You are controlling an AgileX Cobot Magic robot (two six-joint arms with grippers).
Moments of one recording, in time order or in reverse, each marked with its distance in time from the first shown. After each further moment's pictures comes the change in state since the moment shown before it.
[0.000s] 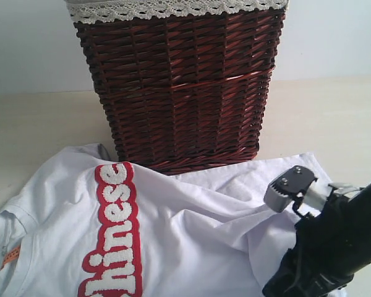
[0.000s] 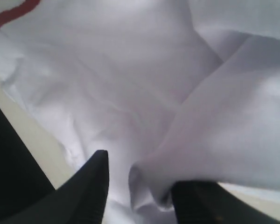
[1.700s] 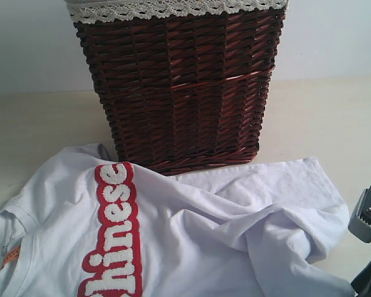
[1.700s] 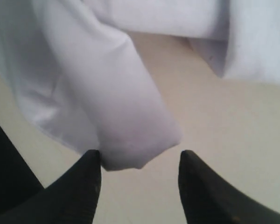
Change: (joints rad) left arm 0.000 0.000 0.000 0.000 0.000 0.000; right arm -0.450 -0.087 0.136 -0.167 0.065 -0.370
